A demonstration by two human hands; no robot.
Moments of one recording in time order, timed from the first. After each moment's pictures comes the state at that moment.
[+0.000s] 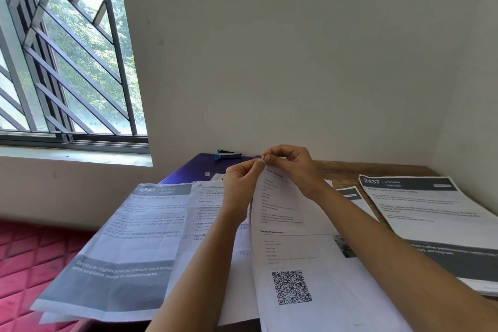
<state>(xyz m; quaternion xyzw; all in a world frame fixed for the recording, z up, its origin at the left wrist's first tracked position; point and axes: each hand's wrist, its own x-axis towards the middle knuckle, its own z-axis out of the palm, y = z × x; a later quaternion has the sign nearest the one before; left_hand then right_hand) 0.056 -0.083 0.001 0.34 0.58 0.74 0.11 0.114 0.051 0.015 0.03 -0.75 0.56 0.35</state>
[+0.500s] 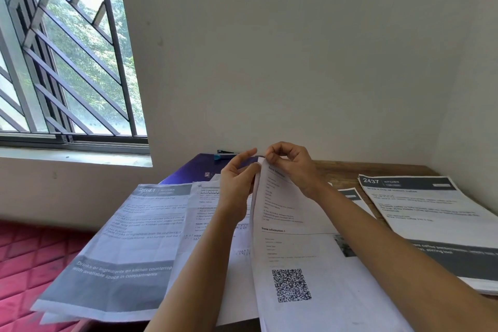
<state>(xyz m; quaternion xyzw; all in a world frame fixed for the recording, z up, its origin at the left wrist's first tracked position) 0.048 -0.081 -0.001 0.29 0.53 0.78 0.17 0.114 0.055 0.014 0.01 -0.77 0.52 0.36</state>
